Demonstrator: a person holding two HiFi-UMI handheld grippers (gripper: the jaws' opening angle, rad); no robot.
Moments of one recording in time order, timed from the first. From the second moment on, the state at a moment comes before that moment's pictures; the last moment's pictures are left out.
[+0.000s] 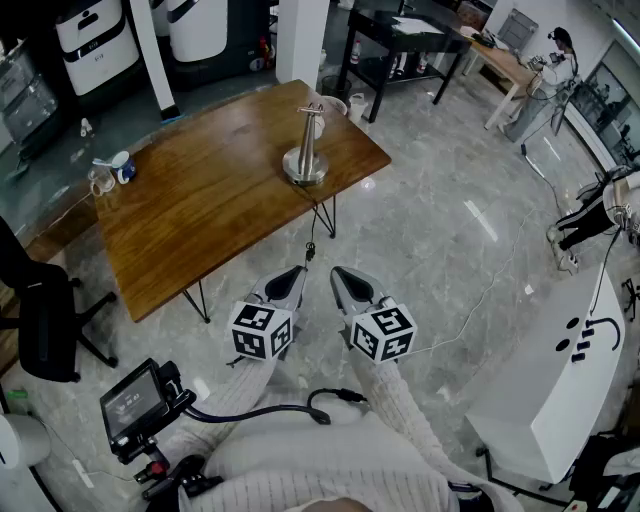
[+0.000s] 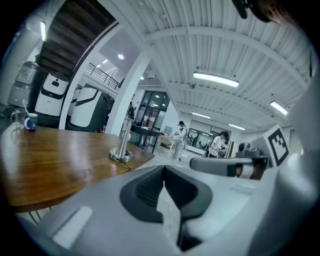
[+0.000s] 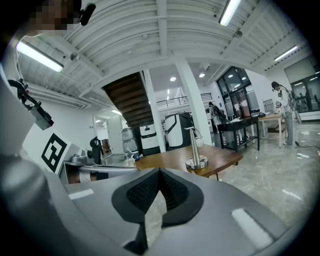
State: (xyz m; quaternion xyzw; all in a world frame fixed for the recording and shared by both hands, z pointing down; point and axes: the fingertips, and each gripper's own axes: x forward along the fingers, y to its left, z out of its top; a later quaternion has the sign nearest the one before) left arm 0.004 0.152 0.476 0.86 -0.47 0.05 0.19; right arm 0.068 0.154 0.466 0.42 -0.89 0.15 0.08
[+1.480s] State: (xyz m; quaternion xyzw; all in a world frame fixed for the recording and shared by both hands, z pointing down) left arm -0.002 -0.243 0.528 0.89 -0.40 0.10 0.19; right arm 0.075 -0.271 0.466 0.42 -0.89 0.17 0.08
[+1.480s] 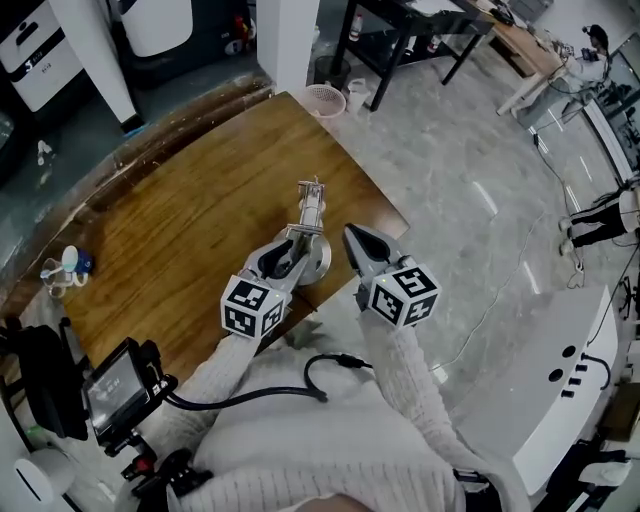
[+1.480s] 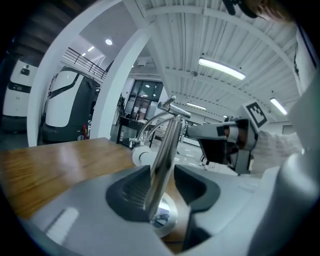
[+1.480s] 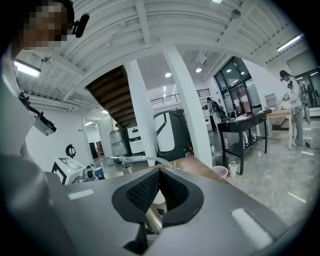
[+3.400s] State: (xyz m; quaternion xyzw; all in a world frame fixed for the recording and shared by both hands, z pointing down) left arm 0.024 -0.220 0.538 0.88 -0.41 0.13 0.19; right arm 0.004 -0.305 0.445 0.03 -0.83 0.55 -0.03
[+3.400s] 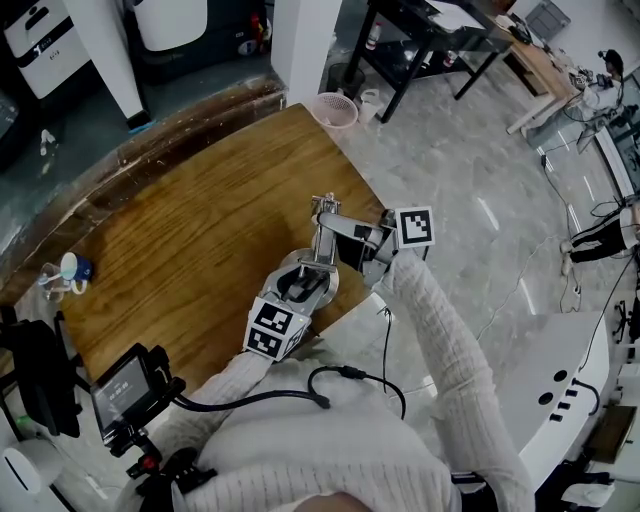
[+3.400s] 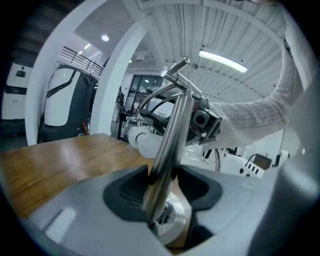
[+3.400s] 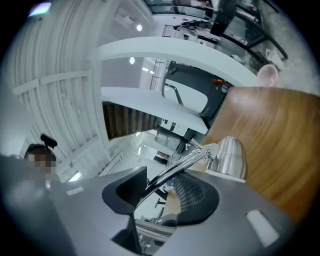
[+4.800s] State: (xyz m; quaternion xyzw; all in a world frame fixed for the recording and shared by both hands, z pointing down) left arm 0.021 -0.241 0.543 0.86 -0.43 0.12 0.23; right arm -0.008 -0.236 0.349 0.11 -0.96 -0.24 0.11
